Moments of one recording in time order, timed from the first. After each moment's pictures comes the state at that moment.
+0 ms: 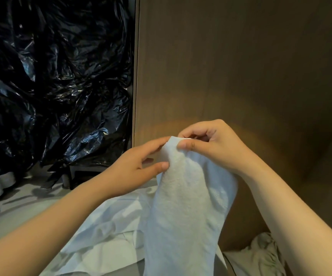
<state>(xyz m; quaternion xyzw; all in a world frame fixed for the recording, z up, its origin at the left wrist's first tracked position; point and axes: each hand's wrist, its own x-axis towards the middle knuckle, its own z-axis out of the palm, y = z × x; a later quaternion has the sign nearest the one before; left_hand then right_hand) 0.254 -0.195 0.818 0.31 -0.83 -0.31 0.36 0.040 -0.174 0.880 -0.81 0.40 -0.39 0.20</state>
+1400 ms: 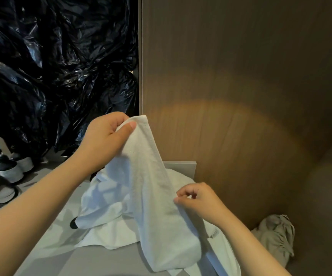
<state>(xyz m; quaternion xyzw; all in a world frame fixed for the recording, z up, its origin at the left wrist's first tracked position) 0.300 -0.193 0.822 0.48 -0.73 -0.12 0.47 0.047 -0.154 0.694 -0.68 0.56 -0.32 0.34</state>
